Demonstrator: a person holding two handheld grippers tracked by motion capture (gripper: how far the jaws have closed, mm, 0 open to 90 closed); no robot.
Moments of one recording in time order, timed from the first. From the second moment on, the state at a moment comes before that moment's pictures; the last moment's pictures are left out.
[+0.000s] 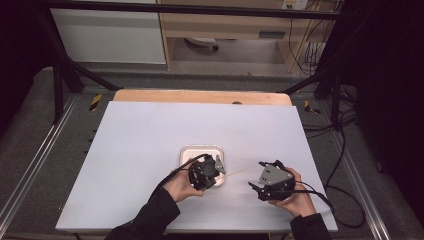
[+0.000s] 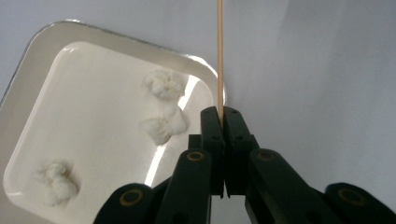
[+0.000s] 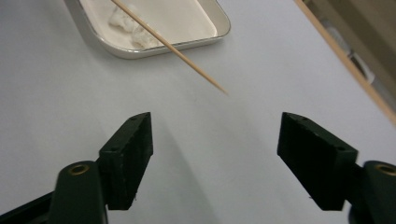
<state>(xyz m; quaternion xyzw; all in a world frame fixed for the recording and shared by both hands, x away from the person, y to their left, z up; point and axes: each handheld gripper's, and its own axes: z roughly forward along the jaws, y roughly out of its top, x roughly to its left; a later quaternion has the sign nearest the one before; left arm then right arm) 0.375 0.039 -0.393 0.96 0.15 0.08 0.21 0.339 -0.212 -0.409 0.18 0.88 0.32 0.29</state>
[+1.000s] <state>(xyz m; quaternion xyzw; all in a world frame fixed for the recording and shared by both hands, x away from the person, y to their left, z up) 0.352 0.172 -0.394 0.86 0.31 0.14 0.38 0.357 -0.216 -0.419 0.38 0.82 0.41 0.15</state>
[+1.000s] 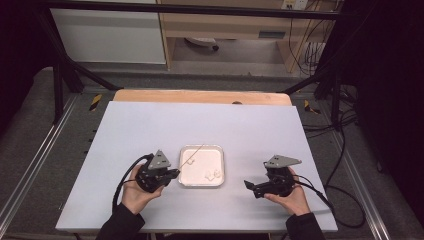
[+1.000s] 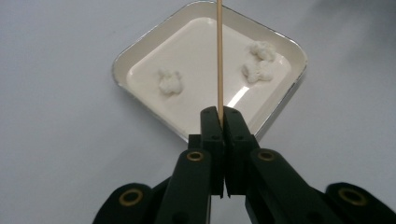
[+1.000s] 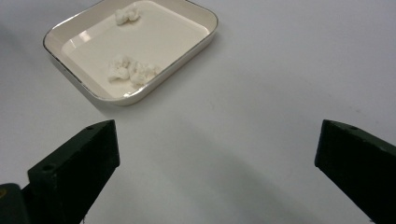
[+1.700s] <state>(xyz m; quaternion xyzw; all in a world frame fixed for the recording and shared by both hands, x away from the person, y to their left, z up) 0.332 0.224 -0.413 0.82 0.35 0.17 0.41 0.381 -0.153 -0.413 0.38 0.81 0.41 0.14</state>
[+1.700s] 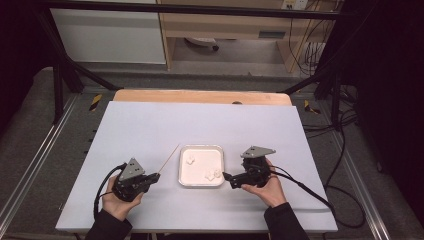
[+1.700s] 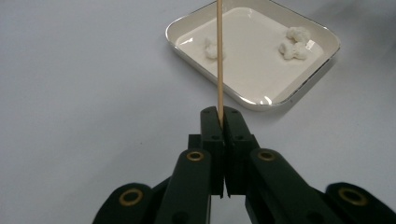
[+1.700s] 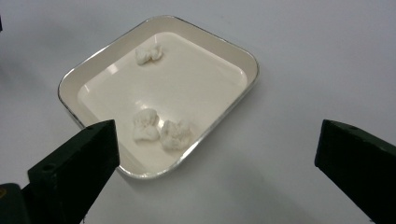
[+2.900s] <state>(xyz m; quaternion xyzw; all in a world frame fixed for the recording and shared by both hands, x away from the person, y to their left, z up) 0.333 0.231 -0.420 0.82 0.37 0.17 0.41 0.443 -0.029 -0.430 0.37 0.83 0.39 0.14</state>
